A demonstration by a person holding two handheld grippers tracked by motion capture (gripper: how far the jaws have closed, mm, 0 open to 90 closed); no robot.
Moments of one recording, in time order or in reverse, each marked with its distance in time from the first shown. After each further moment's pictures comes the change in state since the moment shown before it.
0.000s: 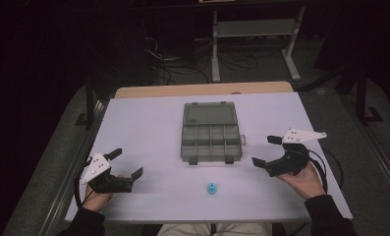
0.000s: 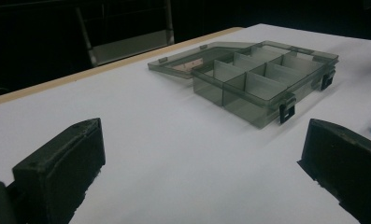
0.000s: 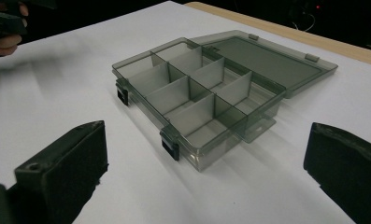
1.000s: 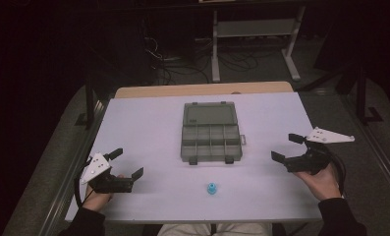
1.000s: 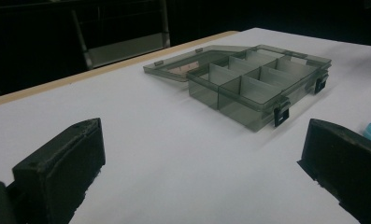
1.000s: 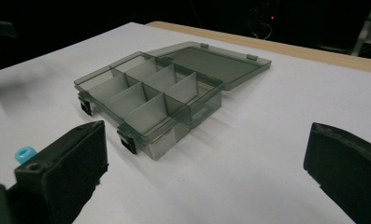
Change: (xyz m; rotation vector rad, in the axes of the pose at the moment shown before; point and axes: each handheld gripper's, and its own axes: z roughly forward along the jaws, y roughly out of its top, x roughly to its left) left arm 0.000 0.000 0.000 -0.011 -0.017 -0.004; right arm -0.027 -0.020 -0.038 -0.082 -0.110 0.099
